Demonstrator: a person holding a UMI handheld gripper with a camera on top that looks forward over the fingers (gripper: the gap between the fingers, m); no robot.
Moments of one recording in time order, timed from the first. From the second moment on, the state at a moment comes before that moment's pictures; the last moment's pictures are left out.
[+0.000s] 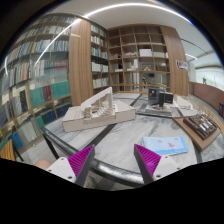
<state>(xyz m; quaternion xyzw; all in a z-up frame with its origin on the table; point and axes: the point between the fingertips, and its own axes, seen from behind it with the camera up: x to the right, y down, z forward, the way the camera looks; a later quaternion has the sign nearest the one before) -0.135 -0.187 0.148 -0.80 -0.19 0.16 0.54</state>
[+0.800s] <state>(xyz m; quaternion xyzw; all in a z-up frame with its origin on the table) -0.086 0.021 0.008 -0.87 -0.20 0.04 0.45</state>
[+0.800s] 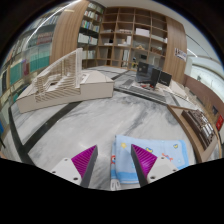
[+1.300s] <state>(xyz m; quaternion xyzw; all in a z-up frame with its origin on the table) -0.069 0.031 -0.005 -0.87 -0.20 0.03 0.45</state>
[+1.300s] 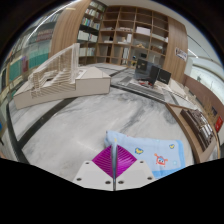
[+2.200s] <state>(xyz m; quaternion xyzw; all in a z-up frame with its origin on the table) 0.137 0.078 0.027 -0.88 -0.01 0.00 0.47</state>
